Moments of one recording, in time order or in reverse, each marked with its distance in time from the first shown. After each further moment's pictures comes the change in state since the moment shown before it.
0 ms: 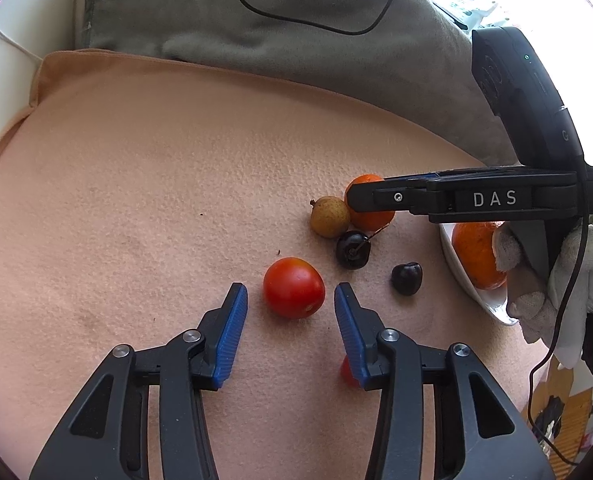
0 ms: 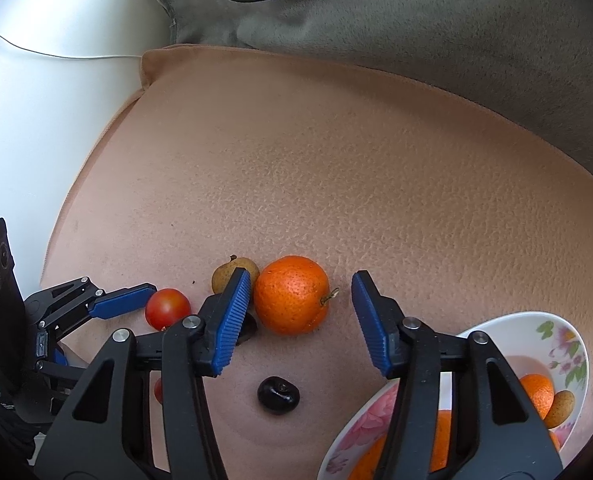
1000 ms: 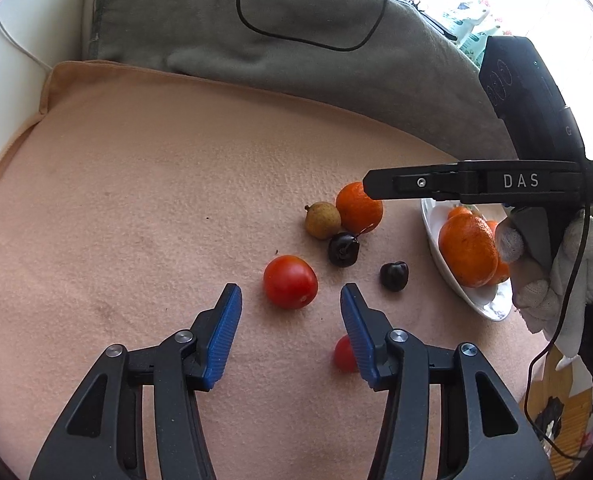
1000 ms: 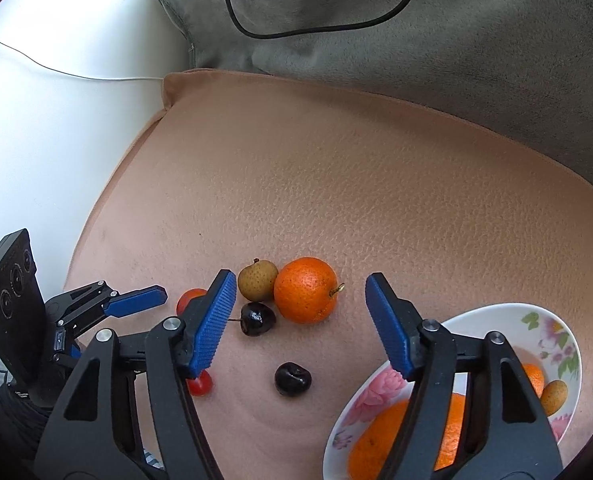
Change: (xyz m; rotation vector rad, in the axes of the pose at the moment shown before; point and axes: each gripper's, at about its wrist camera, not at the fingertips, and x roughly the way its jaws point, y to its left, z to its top) left arm -0.029 -0.004 -0.016 0.008 -0.034 -0.009; right arm -0.031 -0.006 -0.007 0.006 -0.050 0.062
